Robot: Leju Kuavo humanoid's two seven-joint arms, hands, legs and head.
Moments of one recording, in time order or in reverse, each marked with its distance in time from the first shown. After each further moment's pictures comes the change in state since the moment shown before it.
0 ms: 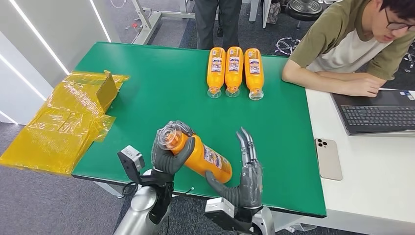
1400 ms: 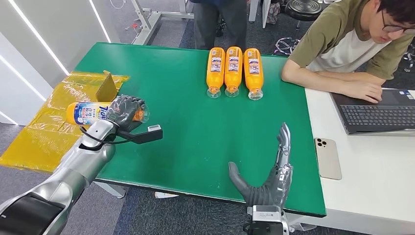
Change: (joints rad) left arm -0.587 0.496 -0.174 0.771 -1.161 0.394 0.299; right arm 0.073 0.024 -0.048 -0.201 -0.333 0.001 -0.142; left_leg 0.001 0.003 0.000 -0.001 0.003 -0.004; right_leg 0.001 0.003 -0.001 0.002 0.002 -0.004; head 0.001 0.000
